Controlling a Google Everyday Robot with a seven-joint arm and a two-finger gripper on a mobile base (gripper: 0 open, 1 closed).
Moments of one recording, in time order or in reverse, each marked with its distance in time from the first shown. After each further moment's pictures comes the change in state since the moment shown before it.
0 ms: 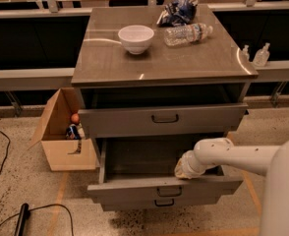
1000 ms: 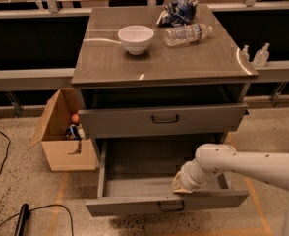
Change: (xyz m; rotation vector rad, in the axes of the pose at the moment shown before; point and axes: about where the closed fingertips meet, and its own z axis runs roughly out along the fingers) arm -0.028 0.079 -0.025 -0.195 -0.067 0.031
